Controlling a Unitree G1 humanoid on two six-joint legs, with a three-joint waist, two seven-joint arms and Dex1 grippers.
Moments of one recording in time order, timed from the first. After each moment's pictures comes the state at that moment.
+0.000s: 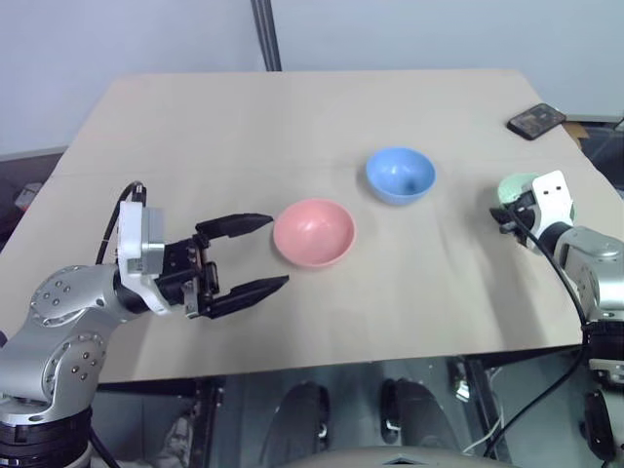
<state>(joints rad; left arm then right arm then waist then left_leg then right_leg) -0.04 0.74 0.39 -0.51 -0.84 0.43 -1.11 -0.44 -0.63 -0.15 0.13 0.17 0.56 0.54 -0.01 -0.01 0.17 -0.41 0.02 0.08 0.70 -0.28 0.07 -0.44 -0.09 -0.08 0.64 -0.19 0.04</state>
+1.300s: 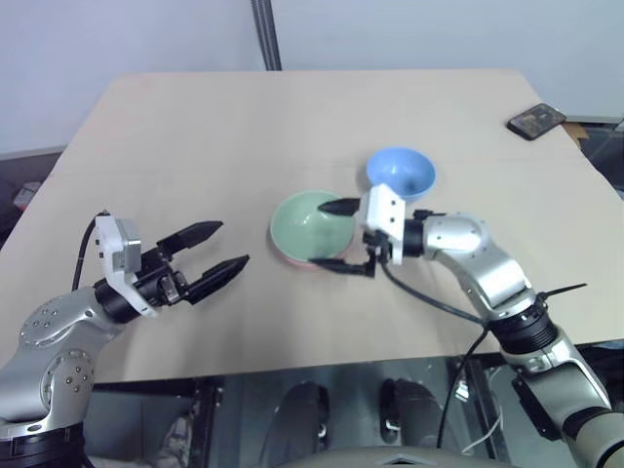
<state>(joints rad) 0.07 0.71 0.45 -0.31 -0.79 0.38 -1.01 -0.63 -0.38 0.28 -0.15 0.25 0.32 0.88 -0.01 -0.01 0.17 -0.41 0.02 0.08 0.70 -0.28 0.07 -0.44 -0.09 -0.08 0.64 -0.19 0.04</state>
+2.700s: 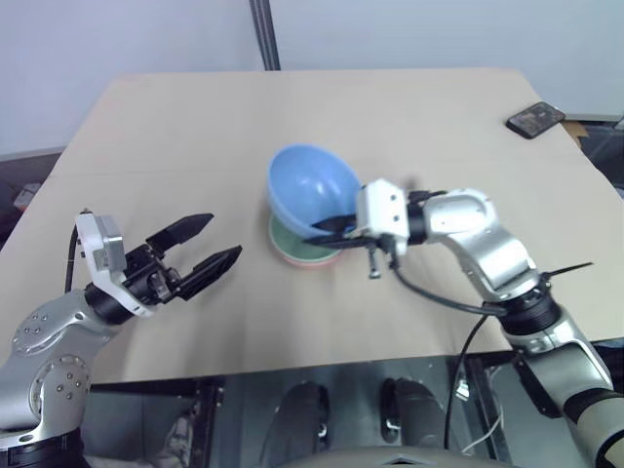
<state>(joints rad) 0.08 0.68 0.48 -0.33 -0.83 0.39 -0.97 -0.74 -0.31 0.43 -0.01 0.17 0.19 1.05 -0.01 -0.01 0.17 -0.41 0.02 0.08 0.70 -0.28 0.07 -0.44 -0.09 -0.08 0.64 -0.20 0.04</state>
